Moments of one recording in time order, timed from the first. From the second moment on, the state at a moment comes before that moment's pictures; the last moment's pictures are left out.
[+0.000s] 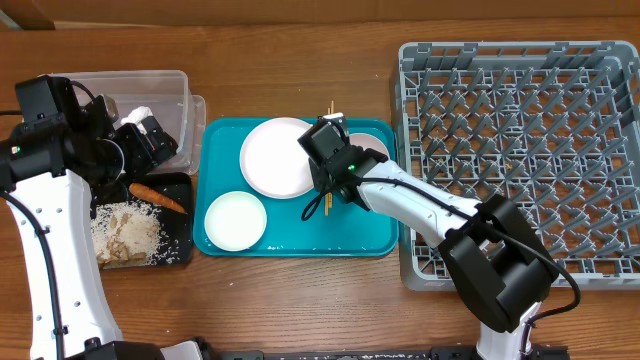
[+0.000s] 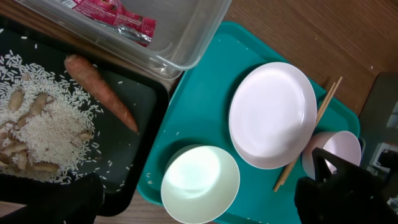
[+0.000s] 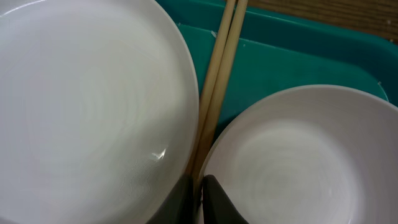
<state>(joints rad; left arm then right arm) 0.33 1.47 1.49 -1.20 0.29 -0.26 0.71 1.97 1.31 -0.42 0.26 0.44</state>
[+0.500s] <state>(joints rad) 0.33 1.47 1.49 -1.20 0.29 -0.26 0.71 1.97 1.31 -0.43 0.27 0.43</state>
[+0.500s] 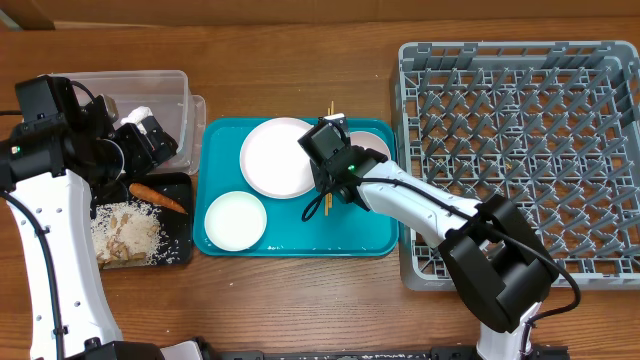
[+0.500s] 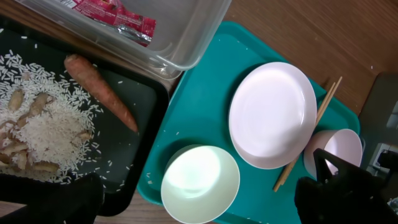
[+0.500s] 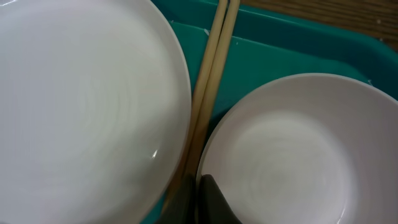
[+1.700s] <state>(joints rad) 0.33 1.47 1.49 -1.20 0.28 -0.26 -0.29 1.89 1.36 -0.22 -1.54 0.43</state>
